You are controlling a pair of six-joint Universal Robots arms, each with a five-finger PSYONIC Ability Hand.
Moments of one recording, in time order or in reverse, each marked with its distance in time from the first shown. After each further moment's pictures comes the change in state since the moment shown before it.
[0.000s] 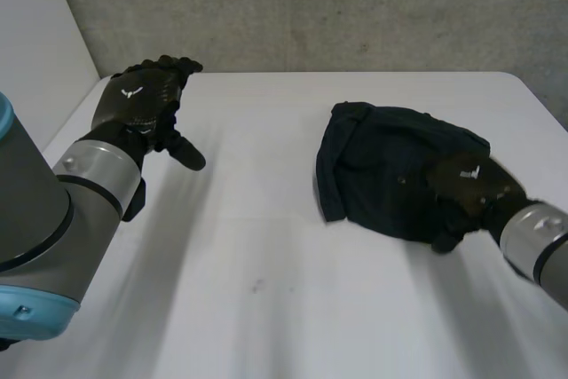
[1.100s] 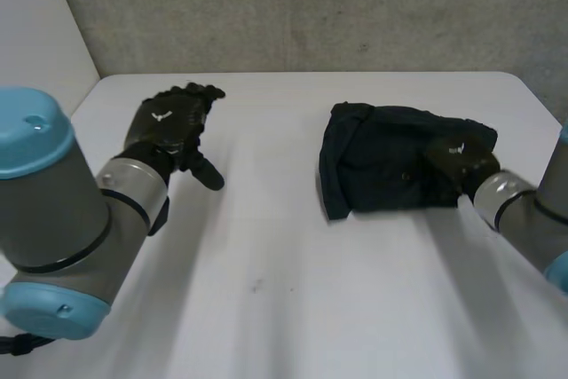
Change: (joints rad) left arm -0.036 -0.105 0.017 0.015 0.007 -0.005; right arm -0.028 0.400 -0.278 -0.184 0.001 -0.025; left_hand 0.000 0.000 0.000 0.000 0.000; right_hand 0.630 0.792 0.784 0.800 0.761
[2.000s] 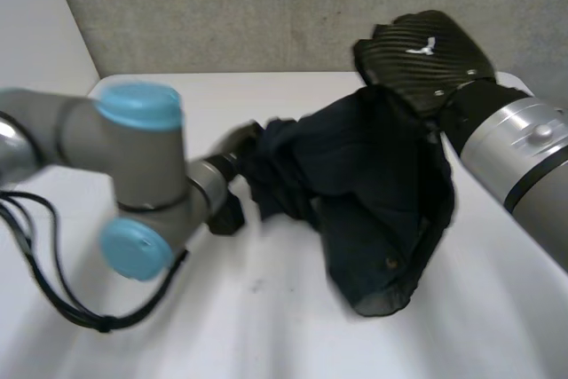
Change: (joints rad) left arm -0.048 -0.425 0.438 -0.250 0.125 -0.600; right arm 0.328 -0.479 -0.072 0.190 0.077 0.029; left_hand 0.854 0.961 0.941 0.988 0.890; right_hand 0.000 0.000 0.012 0.001 0.018
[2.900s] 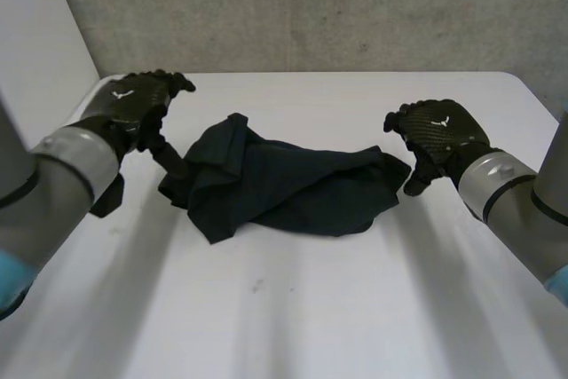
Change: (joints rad) left arm 0.191 0.547 -0.414 0.071 0.017 0.687; right arm -0.166 0.265 0.084 -0.090 0.029 0.047; left_hand -0.782 -0.895 -0.879 -0.924 -0.850; right_hand -0.620 -0.774 -0.808 -0.813 -0.779
